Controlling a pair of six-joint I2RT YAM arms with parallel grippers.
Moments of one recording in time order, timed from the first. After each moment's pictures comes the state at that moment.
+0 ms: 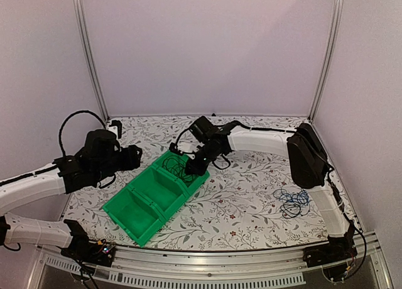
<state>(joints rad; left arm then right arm) -0.69 1.00 0.65 -0.20 -0.43 -0.53 0.88 2.38 1.98 -0.61 -0.28 -0.30</state>
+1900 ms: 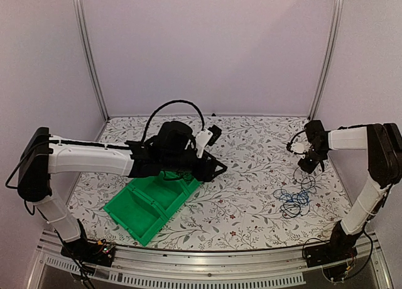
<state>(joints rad) -1.00 1.67 1.11 0.05 0.10 -0.20 0.11 1.69 0.96 -0.43 0.18 -0.68</state>
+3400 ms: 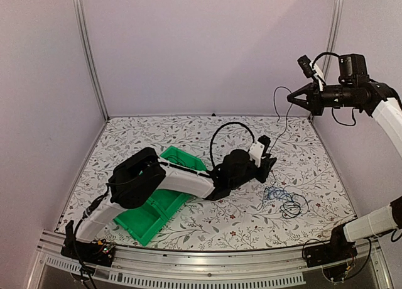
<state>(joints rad) -1.13 2.50 1.75 0.70 -0.18 -0.16 0.21 1.28 1.50 -0.76 -0.68 -0.37</state>
